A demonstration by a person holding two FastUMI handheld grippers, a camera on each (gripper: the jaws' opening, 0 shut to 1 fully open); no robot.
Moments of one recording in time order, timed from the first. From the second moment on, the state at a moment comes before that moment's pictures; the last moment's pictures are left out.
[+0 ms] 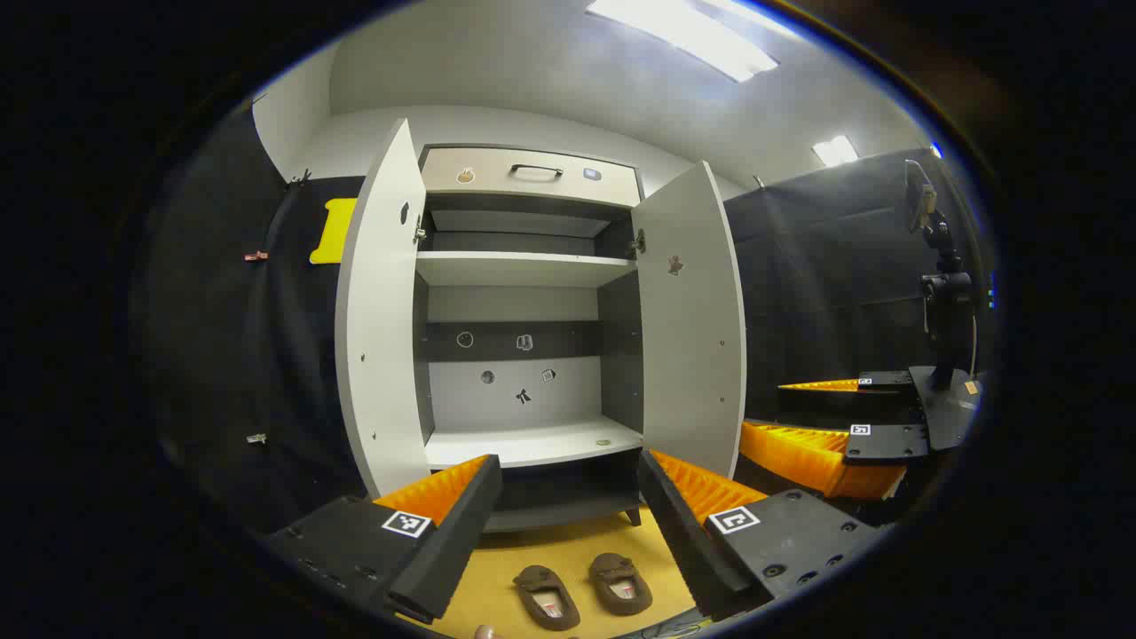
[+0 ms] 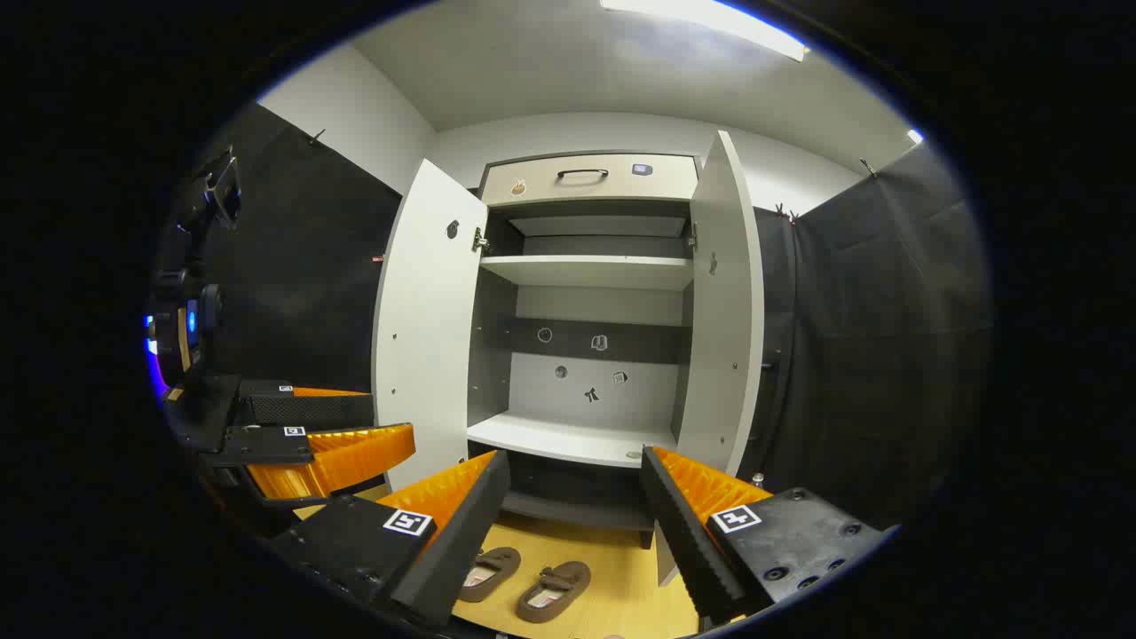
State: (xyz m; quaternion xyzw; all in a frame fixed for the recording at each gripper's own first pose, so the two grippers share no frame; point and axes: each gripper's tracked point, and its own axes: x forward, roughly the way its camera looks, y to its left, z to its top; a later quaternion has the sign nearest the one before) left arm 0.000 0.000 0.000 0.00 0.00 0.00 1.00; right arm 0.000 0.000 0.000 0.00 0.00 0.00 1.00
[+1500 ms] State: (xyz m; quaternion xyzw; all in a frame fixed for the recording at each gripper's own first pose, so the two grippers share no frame) left arm 0.011 0.052 -0.001 -0.04 0.01 0.00 1.00; right arm 0.047 0.030 -0.116 0.01 0.12 -0.04 0.99
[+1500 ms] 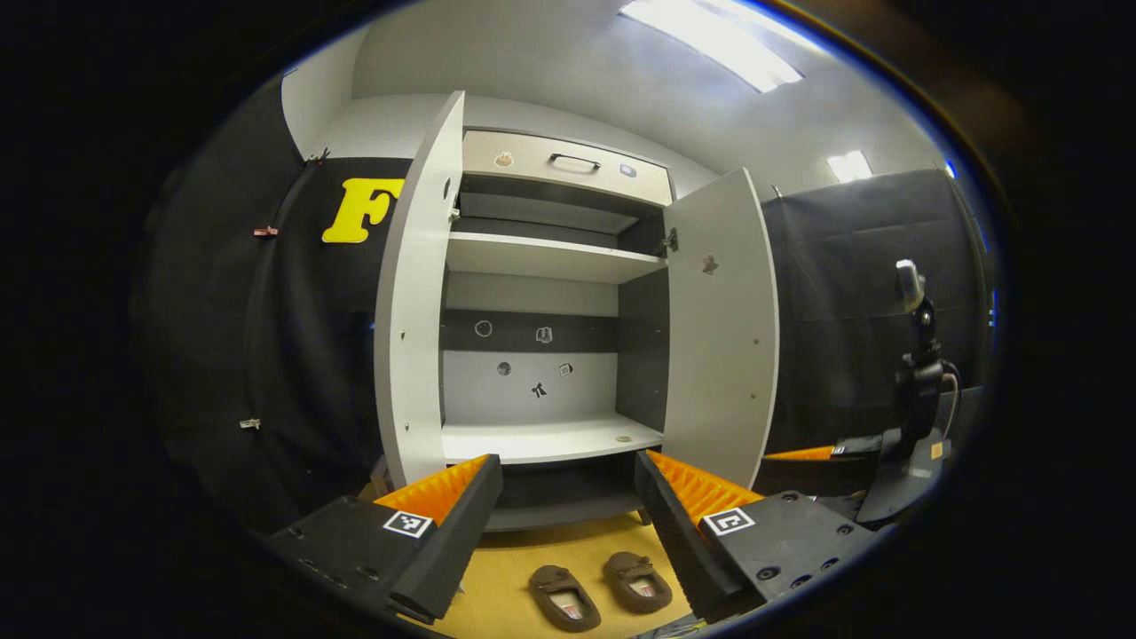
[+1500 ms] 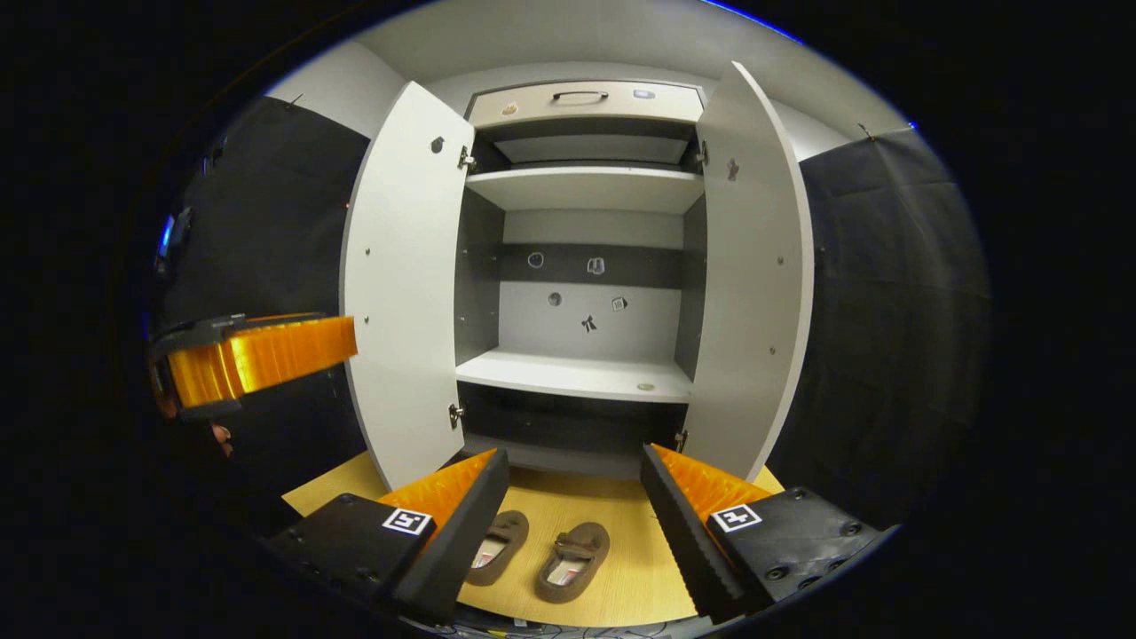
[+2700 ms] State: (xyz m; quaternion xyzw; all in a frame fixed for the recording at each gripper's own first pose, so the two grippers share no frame) left arm 0.043 0.132 -0.049 -0.04 0.03 0.10 0.99; right arm 0.115 0.049 -0.468 0.08 0.40 -0.05 0.91
